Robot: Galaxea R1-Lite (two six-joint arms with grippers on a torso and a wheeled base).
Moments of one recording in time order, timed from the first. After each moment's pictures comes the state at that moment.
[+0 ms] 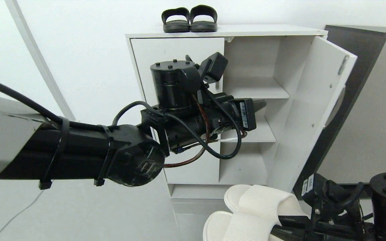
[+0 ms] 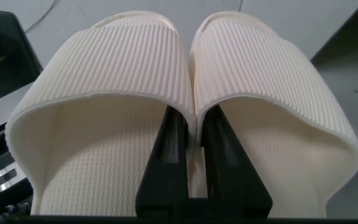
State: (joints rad) left arm -0.76 1.91 -1.29 -0.72 -0.30 -0.33; right arm 0.80 1.41 -0.37 -0.63 0.16 -0.07
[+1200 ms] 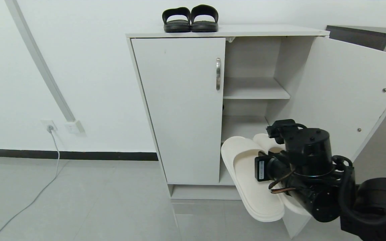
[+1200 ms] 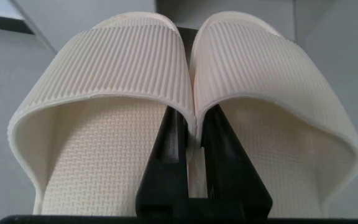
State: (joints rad) left arm -0.22 0.63 -0.57 0.01 0.30 -0.10; right arm 0.79 1.76 -0.79 -0.63 -0.62 0.22
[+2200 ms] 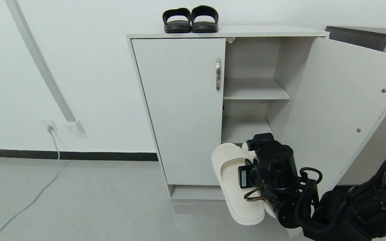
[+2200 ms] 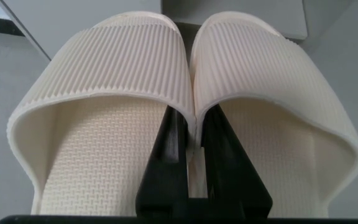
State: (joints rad) left arm 0.00 0.01 0.00 0.00 0.00 0.06; right arm 0.82 1.93 -0.80 -0.80 -0.66 0.21
